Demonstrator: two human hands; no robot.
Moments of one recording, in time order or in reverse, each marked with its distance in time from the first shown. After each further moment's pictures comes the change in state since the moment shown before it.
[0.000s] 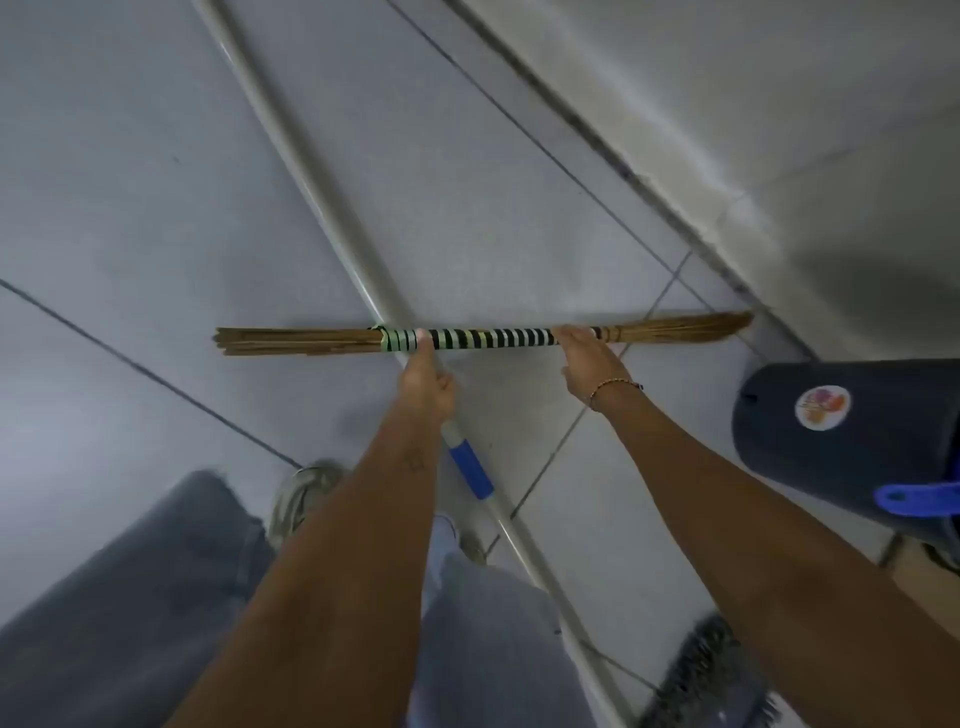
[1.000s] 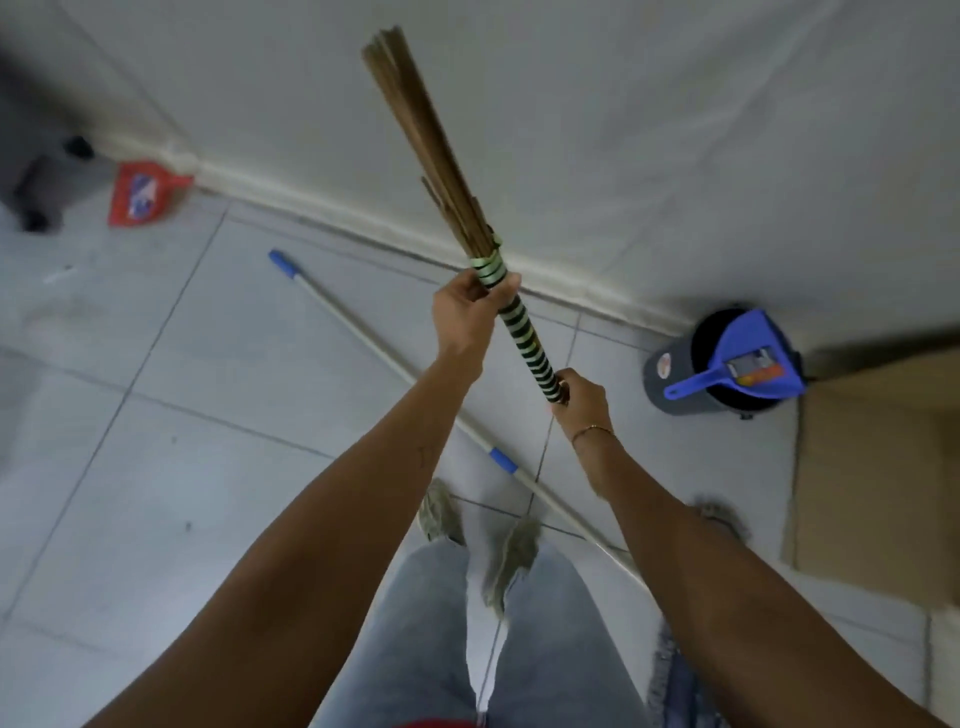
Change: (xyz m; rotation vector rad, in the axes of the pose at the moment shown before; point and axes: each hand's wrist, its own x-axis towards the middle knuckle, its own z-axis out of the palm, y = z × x) left_hand -0.616 0.052 0.085 0.727 -0.505 0.880; right_hand -0.442 -0.123 -0.297 0.888 0.461 0.346
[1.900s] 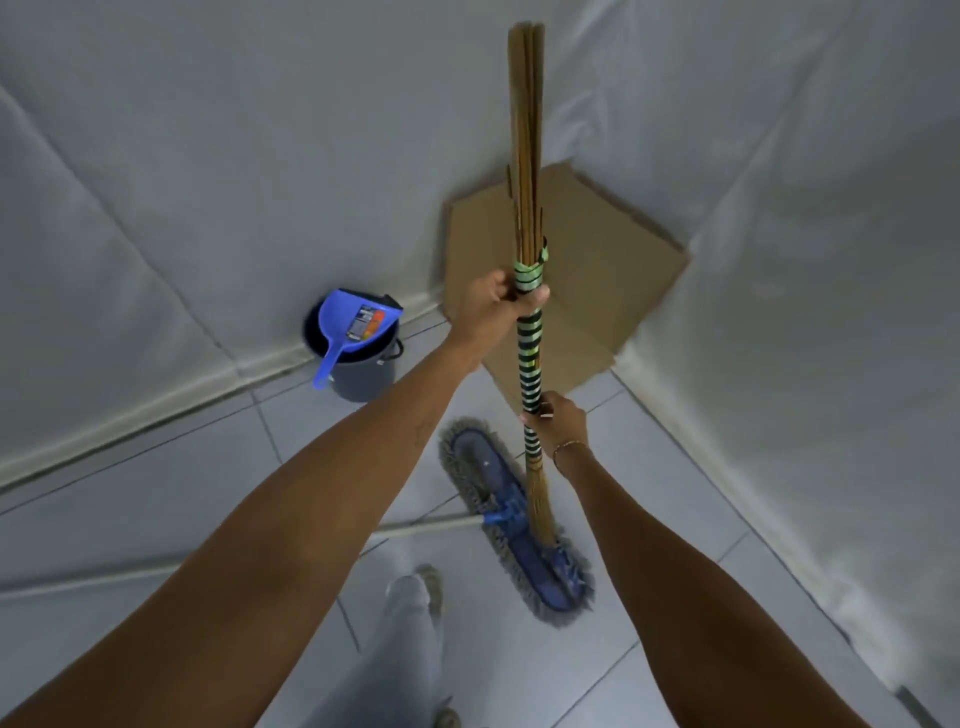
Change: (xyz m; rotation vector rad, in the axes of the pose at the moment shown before) left_hand -0.475 -0.163 0.411 0.347 -1.168 0.156; right_hand -0.408 0.405 -0.210 0.438 0.670 0.581
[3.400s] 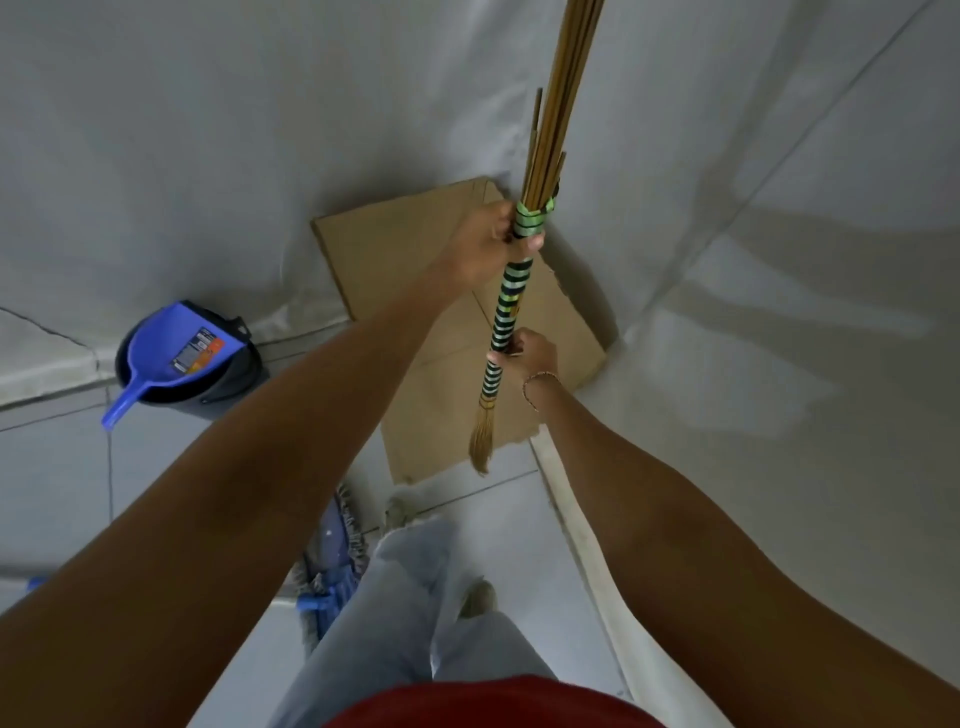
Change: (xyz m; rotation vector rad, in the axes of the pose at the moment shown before) left_hand 0.509 0.002 0.337 0.324 0.026 0.051; right_hand 0.561 0.076 -0.290 0.008 -0.248 -0.153
